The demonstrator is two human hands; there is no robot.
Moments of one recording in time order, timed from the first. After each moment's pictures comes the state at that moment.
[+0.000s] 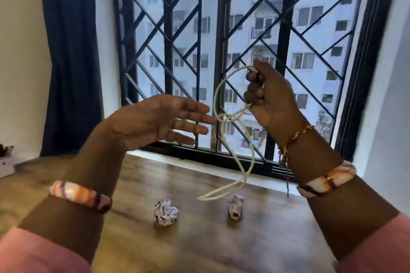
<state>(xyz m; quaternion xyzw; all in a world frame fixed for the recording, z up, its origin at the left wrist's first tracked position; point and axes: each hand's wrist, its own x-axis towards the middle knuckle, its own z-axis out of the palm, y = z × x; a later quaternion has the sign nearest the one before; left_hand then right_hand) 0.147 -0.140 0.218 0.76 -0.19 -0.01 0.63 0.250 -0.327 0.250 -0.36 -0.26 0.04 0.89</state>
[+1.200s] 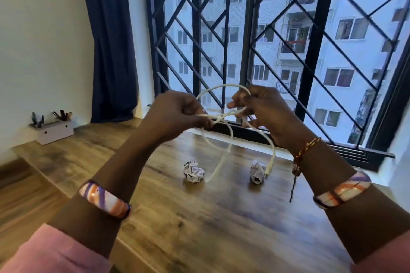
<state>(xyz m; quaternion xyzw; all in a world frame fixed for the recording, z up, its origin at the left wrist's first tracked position) 0.099 -0.177 0.167 0.90 0.06 0.33 0.29 0.211 -0.330 0.174 -0.70 -0.35 0.04 0.62</state>
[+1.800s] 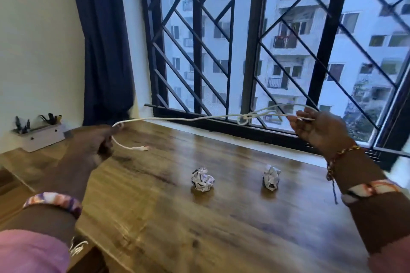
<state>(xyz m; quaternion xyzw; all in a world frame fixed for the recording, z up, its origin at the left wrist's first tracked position) 0.087 0.012 0.101 0.55 0.32 0.32 0.70 0.309 -0.334 0.135 -0.51 0.00 0.08 0.86</state>
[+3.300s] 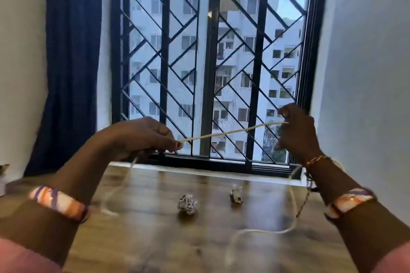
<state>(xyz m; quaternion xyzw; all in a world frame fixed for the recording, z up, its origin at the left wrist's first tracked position) -0.024 -0.035 0.224 0.92 -0.10 0.05 0.38 0.084 -0.330 0.208 -0.80 -0.16 -0.47 0.33</state>
